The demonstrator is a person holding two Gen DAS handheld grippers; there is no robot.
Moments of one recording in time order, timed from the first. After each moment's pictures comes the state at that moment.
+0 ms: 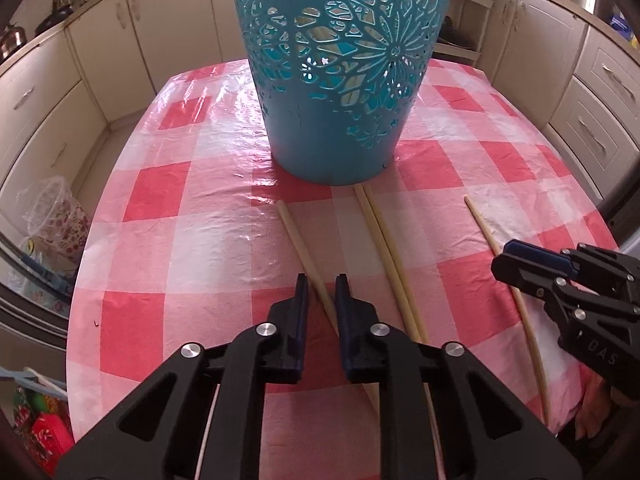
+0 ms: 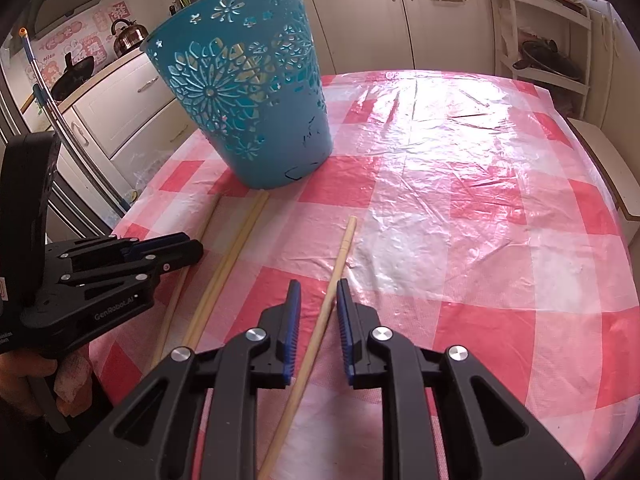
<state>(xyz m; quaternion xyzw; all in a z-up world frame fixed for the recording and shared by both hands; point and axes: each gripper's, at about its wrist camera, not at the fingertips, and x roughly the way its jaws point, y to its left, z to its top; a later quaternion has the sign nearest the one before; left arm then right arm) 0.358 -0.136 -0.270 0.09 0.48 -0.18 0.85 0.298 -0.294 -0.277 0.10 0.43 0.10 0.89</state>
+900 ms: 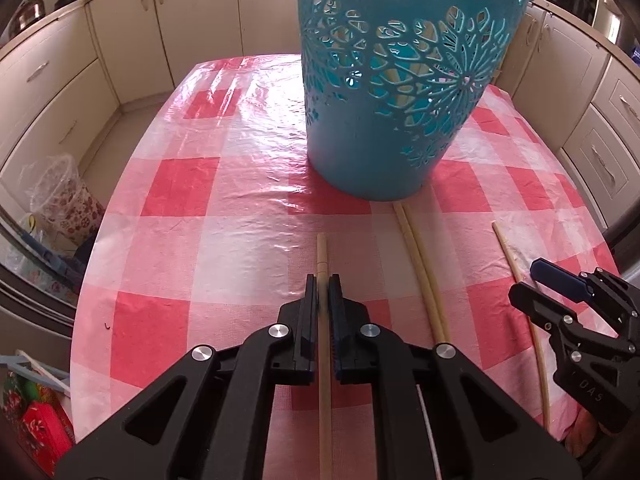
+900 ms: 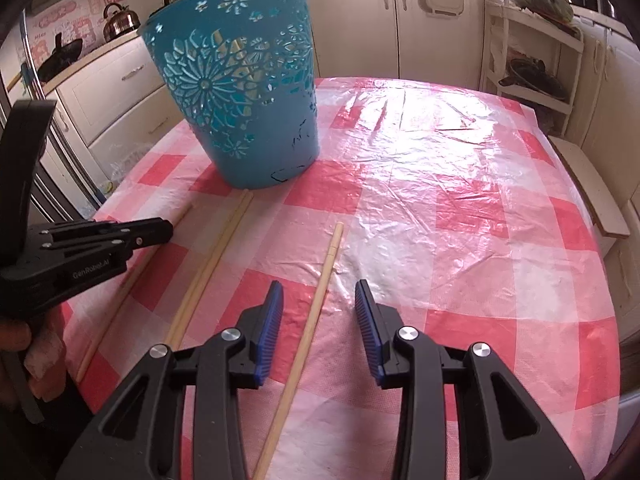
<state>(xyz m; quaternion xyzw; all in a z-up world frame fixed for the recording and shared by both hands) 0.379 -0.118 -0.272 0.05 0.49 -0.15 0.86 0.300 -0.277 -0.275 0.04 0.43 0.05 0.90</state>
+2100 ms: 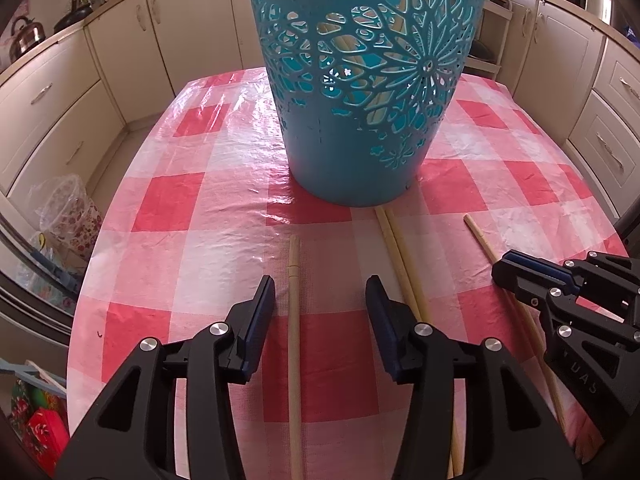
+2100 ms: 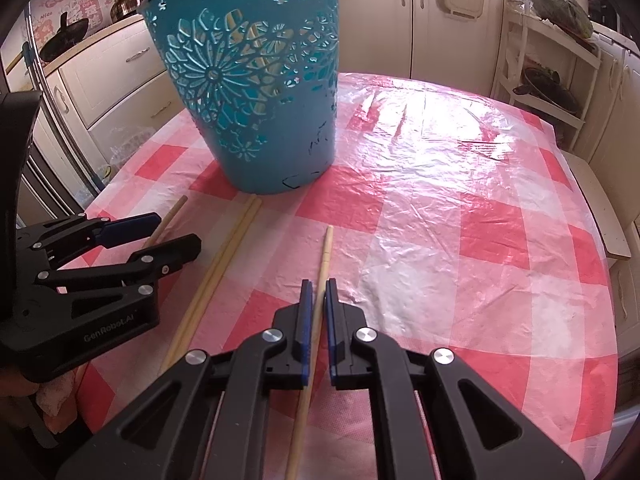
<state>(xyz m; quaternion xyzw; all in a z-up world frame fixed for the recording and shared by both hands) 0.371 -0.146 -0.274 0.09 0.46 -0.14 0.87 0.319 -0.269 -0.275 0.02 0.45 0.07 0.89</state>
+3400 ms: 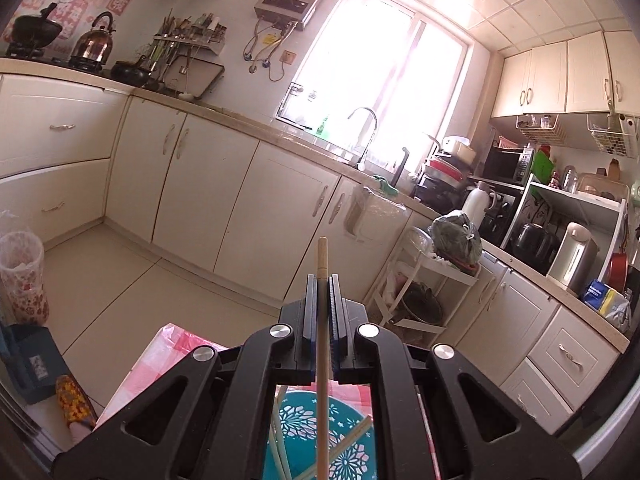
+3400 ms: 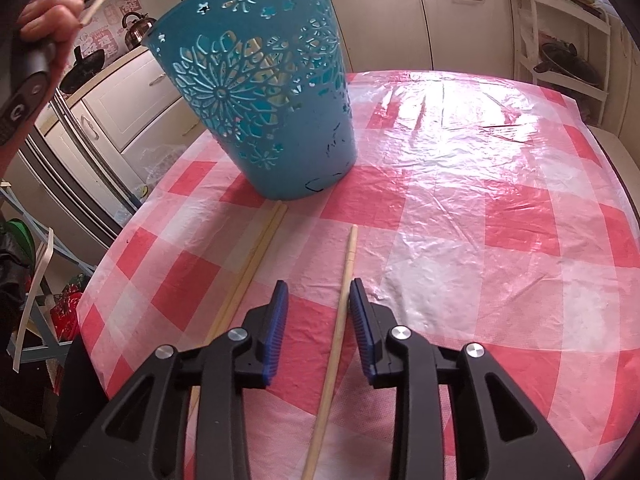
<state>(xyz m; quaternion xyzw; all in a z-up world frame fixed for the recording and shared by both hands) 0.460 -0.118 -0.067 -0.19 0.15 -0.16 0.96 0.322 -0.286 -0.276 0.10 0.44 0.13 0.88</state>
